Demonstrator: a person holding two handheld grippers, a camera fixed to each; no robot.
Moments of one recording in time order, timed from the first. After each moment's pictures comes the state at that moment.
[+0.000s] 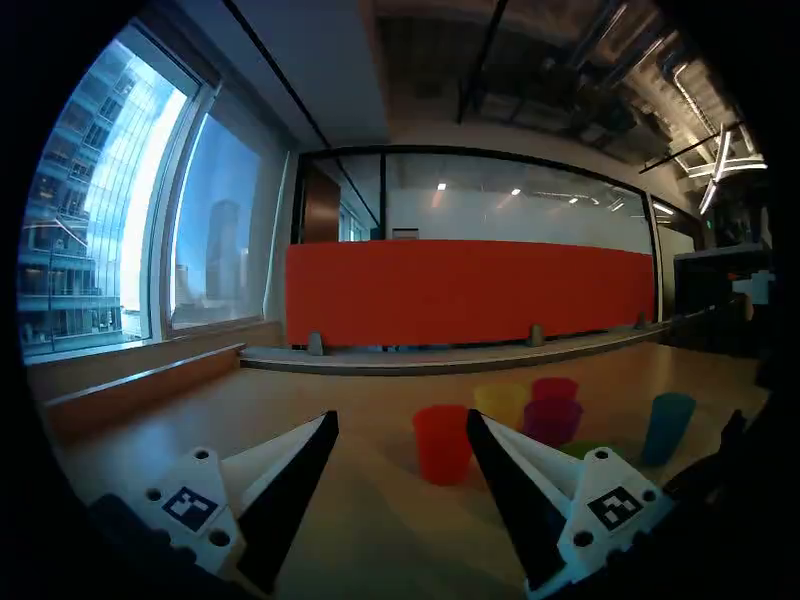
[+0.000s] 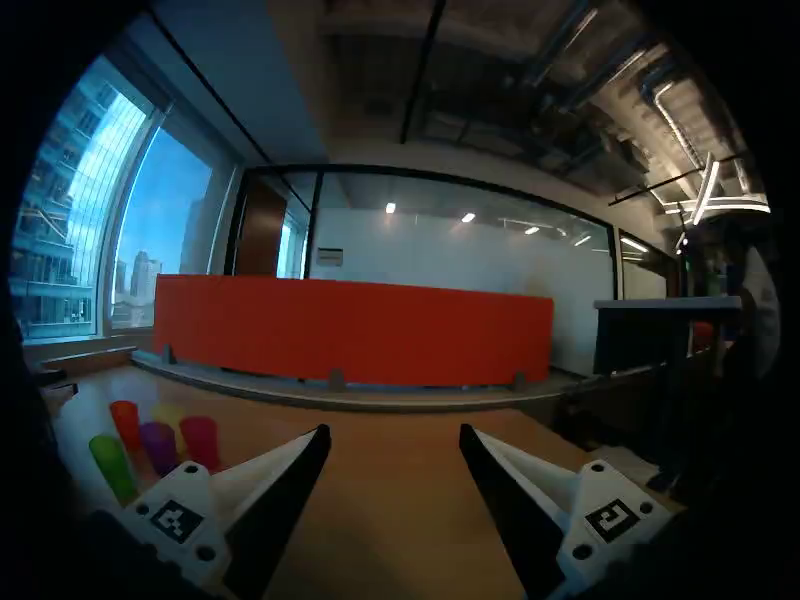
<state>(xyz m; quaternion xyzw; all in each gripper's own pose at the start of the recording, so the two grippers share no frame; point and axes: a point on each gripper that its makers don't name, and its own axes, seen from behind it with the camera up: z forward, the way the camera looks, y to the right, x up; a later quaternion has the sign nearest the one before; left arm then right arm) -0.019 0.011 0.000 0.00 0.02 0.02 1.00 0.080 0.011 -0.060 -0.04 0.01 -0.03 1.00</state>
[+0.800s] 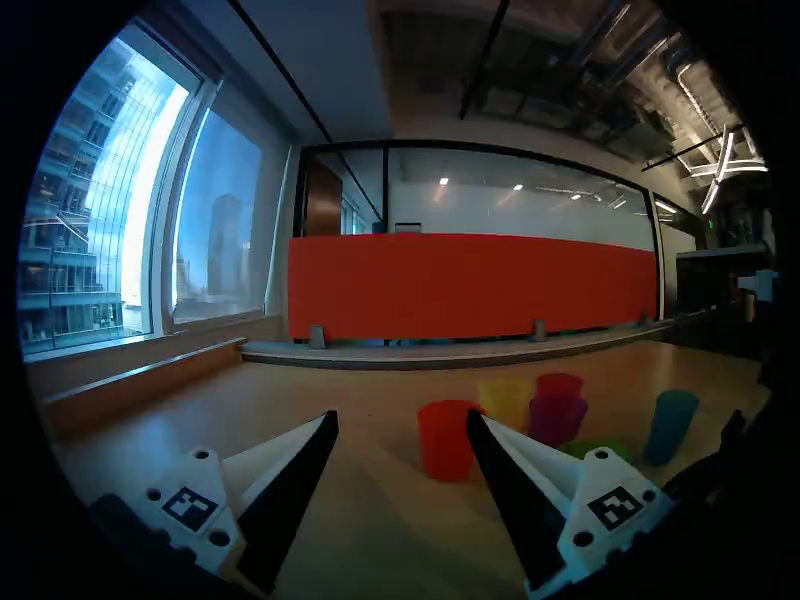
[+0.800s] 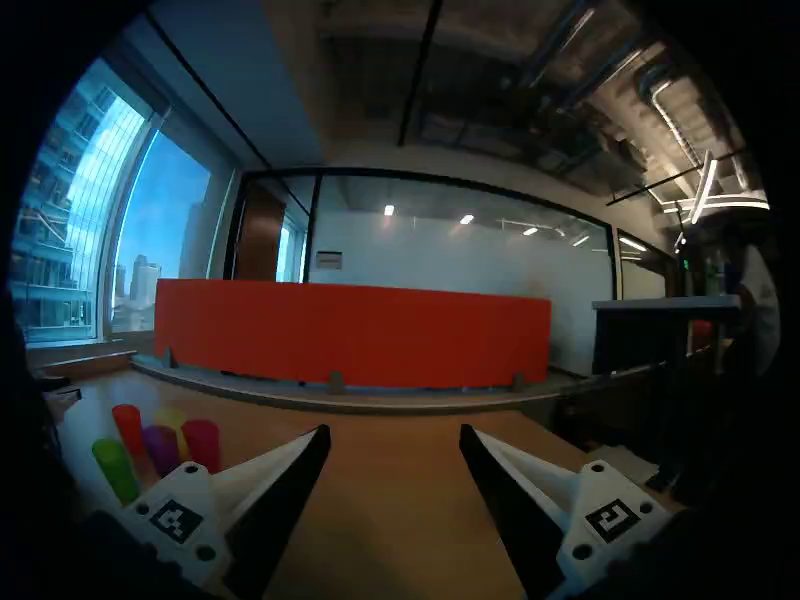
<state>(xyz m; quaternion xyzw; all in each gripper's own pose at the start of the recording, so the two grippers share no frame) -0.025 0.008 0.003 0.01 0.01 0.02 1.00 0.084 0.012 -0.066 -0.04 0.02 -0.03 1.00</state>
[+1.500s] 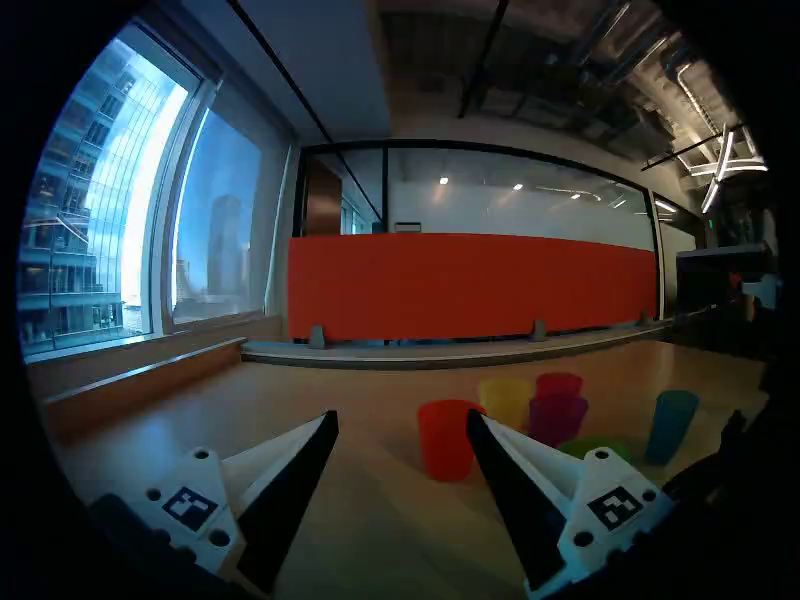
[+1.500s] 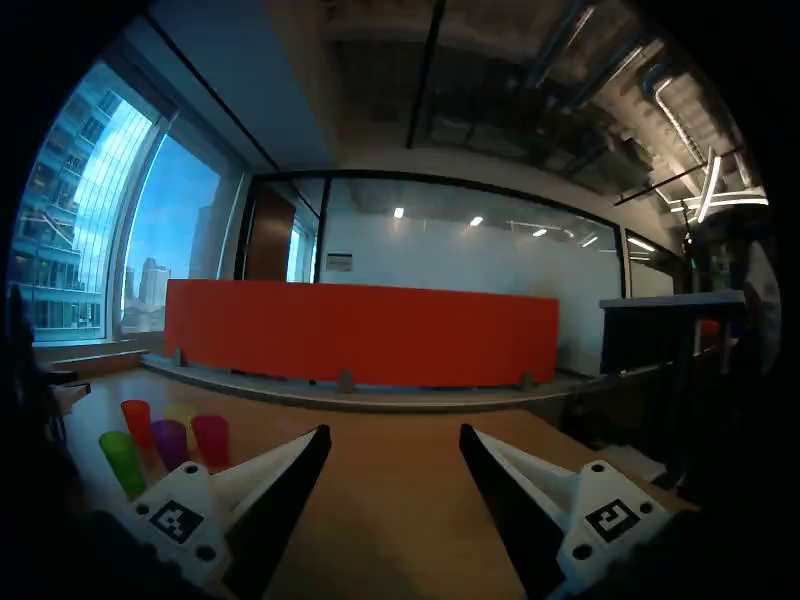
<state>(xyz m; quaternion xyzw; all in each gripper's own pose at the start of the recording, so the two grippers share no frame) -0.026 0.008 0.002 0.01 0.01 0.02 1.00 0.075 0.011 -0.076 -0.02 0.02 -0.03 1.00</state>
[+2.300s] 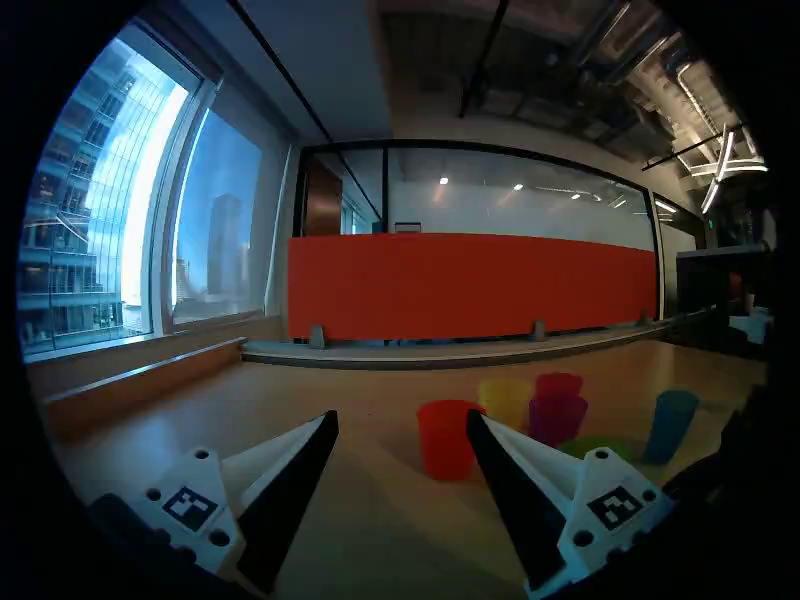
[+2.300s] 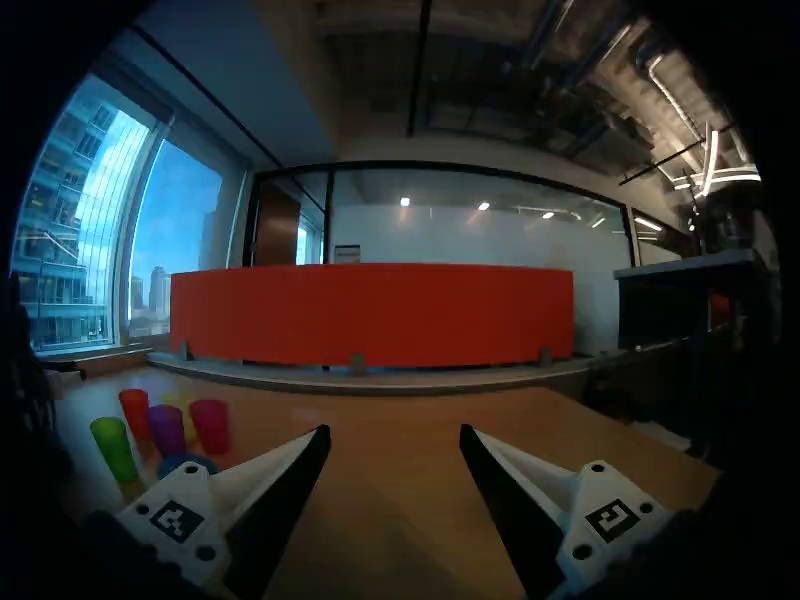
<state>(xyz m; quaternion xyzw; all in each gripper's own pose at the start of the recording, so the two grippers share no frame) -0.026 0.008 0.003 0.01 0.01 0.02 1.00 0.022 0.008 -0.038 0.00 0.01 0.00 1.00</state>
